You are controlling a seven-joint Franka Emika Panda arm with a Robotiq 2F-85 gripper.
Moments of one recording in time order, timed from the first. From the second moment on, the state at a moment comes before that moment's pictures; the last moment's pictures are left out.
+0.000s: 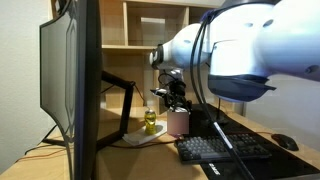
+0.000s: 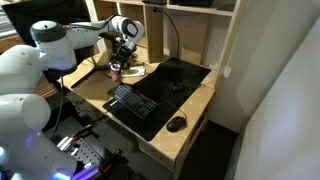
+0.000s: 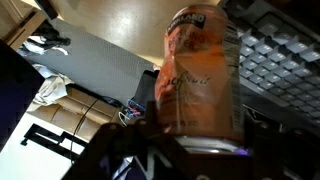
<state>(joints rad) 0.89 1.43 -1.45 -1.04 1.36 0.77 2.60</state>
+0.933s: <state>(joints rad) 1.31 1.26 -1.29 -1.59 1.12 1.17 2.35</state>
